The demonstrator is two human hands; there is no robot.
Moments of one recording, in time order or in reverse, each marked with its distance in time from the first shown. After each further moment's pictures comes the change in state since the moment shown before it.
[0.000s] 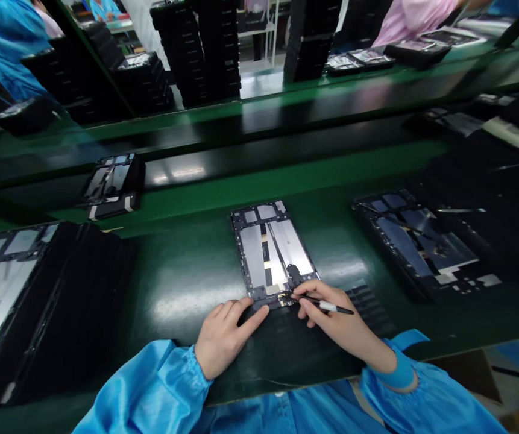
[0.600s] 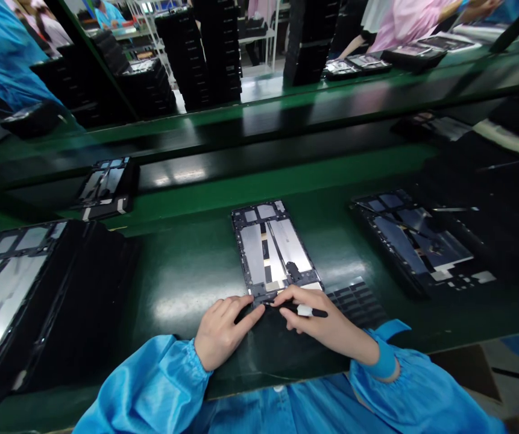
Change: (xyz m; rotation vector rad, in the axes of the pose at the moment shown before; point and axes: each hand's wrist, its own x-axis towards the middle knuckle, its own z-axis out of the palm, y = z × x) left_hand -0.002 0.000 -0.005 -0.072 0.075 0.046; right_hand 0.005 -0.017 0.014 0.030 -0.203 -0.010
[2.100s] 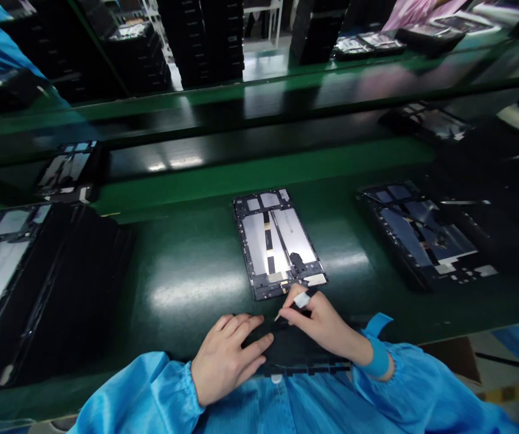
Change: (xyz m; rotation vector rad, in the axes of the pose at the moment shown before) left_hand -0.026 0.030 -0.010 -0.184 -0.229 -0.031; right_hand -0.003 0.010 0.016 -0.105 0.110 -0.071
